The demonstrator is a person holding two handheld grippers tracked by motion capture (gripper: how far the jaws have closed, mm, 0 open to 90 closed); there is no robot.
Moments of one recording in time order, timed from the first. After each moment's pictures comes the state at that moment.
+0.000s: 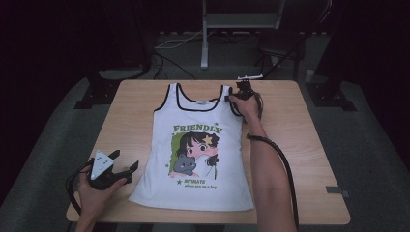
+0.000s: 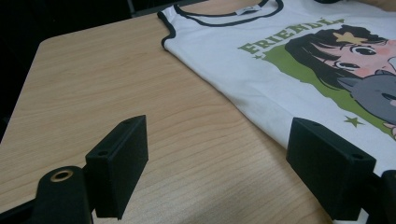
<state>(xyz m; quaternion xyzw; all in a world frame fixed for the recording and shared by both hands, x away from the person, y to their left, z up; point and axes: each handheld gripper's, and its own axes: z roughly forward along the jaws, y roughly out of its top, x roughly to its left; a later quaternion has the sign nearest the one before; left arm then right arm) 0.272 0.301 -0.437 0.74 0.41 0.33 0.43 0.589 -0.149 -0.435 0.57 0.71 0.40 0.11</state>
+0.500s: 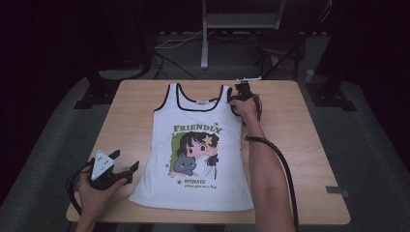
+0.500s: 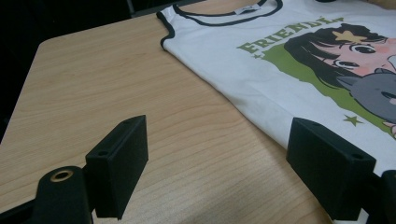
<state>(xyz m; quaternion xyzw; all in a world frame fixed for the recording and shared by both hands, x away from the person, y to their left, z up) 0.272 0.300 -0.437 0.74 0.40 0.33 0.43 0.583 -0.143 -0.441 0.56 0.72 0.40 0.12</state>
